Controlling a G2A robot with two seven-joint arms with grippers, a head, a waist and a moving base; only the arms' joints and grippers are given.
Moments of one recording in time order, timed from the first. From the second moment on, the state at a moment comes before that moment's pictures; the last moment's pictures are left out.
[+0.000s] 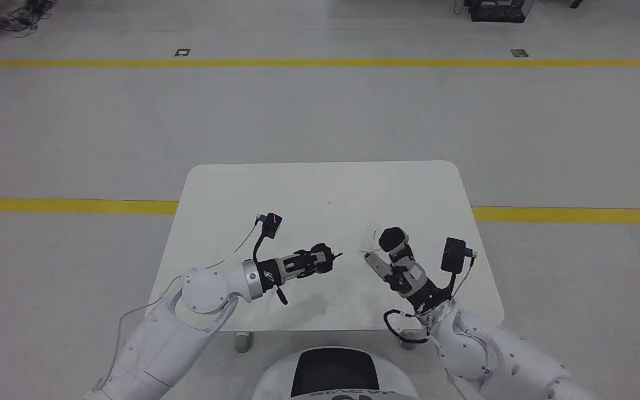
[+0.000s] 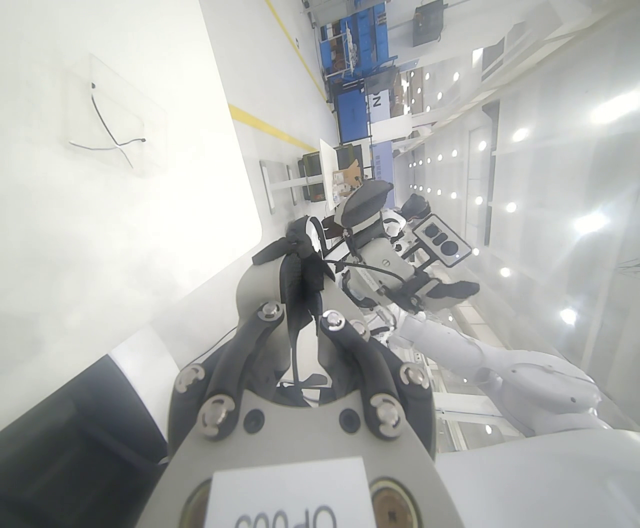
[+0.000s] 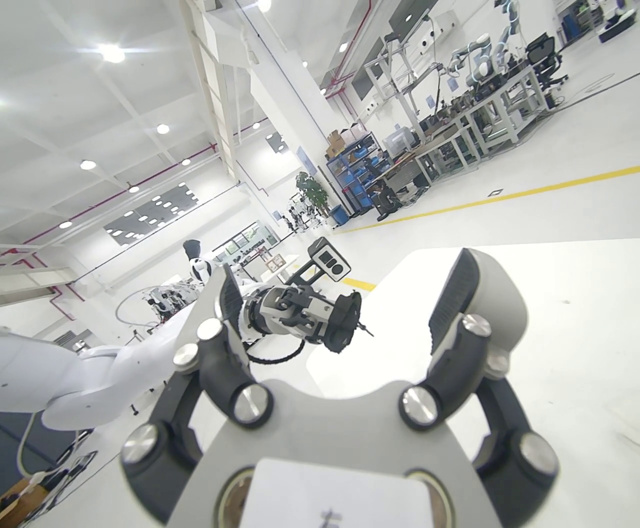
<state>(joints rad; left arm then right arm) 1.50 -1.03 -1.08 -1.76 -0.21 -0.10 -0.67 -1.56 -0.75 0.76 -1.86 -0.44 -0.34 -0.58</state>
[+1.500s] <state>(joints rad) 1.50 -1.03 -1.08 -1.76 -0.21 -0.10 -0.67 -1.65 -0.88 1.21 -1.83 0.40 -0.34 0.55</state>
